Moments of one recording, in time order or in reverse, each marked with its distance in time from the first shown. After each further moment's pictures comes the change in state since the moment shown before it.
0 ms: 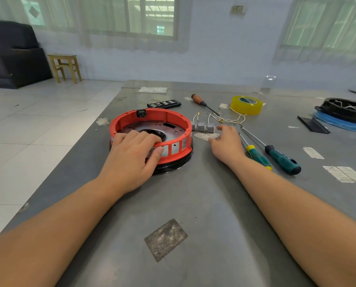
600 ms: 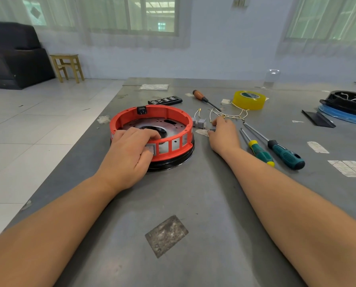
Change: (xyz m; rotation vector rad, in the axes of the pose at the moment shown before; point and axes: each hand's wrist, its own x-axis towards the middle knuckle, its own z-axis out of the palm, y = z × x) left_hand -0.003 -0.014 0.001 -0.189 -0.046 -0.035; right_hand 0.025 -0.002 0.019 -0.178 0.071 -0.039
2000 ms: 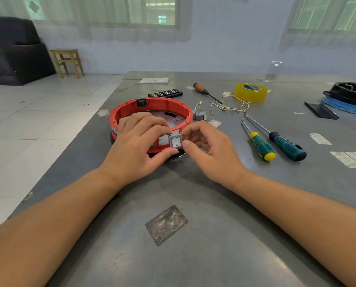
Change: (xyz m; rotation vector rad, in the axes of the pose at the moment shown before) left_hand 0.001 0.015 0.007 0.124 0.241 0.305; right_hand -0.129 -0.033 -0.048 0.747 -0.120 -0.582
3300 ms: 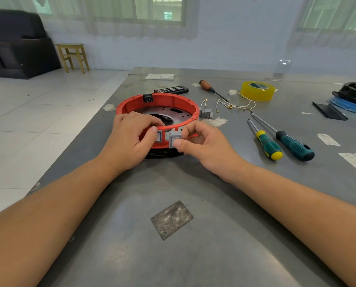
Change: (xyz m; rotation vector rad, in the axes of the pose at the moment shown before) left_hand -0.001 -0.018 -0.010 -0.177 -0.140 -0.321; right_hand 0.014 0.001 0.015 0.326 -0.142 0.348
